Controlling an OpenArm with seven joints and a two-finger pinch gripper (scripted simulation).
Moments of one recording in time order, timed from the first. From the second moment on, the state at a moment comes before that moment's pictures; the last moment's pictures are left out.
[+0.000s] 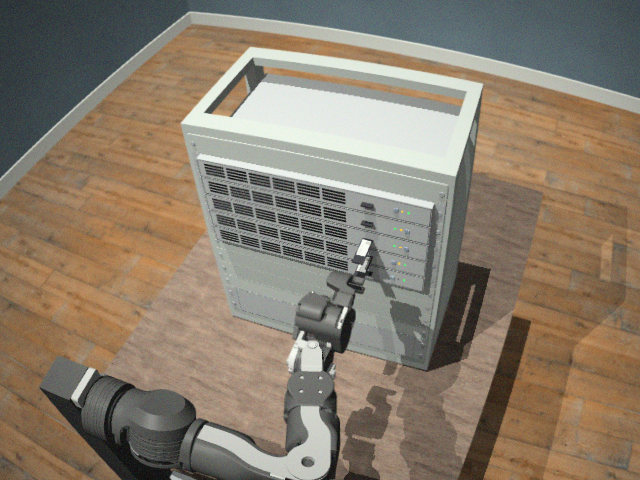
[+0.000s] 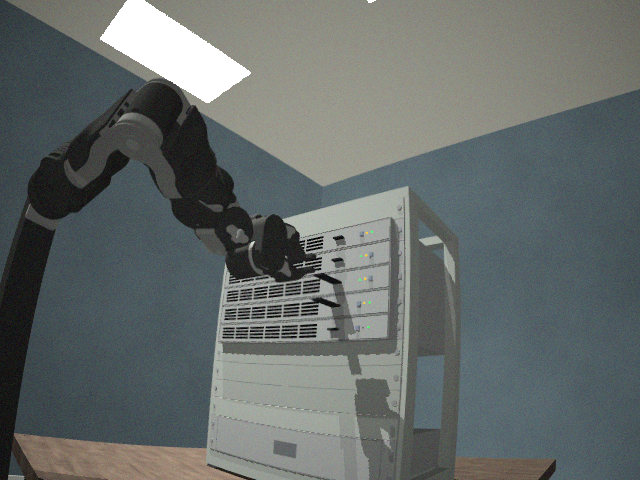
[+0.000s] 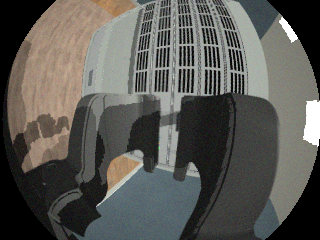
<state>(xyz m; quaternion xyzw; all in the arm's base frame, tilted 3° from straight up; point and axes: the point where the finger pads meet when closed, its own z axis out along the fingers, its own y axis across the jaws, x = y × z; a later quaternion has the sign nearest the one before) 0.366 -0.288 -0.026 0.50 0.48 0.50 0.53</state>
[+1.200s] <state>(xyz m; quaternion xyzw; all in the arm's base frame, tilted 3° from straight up) 0.372 -0.287 0.012 0.50 0.47 0.50 0.52</state>
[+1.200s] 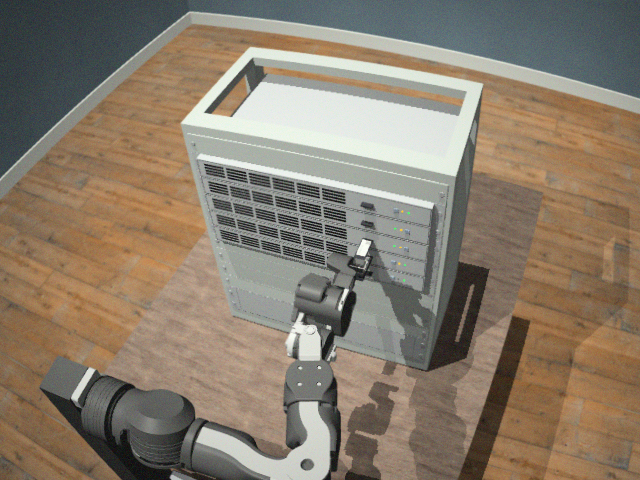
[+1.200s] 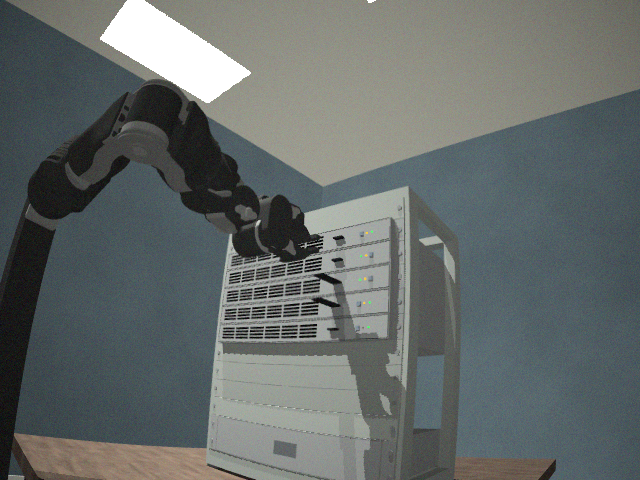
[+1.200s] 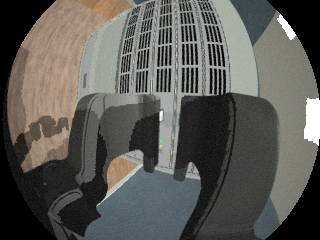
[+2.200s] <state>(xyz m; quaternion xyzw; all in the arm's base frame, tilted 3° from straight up) 0.455 -0.292 0.018 0.50 0.47 0.50 0.52</state>
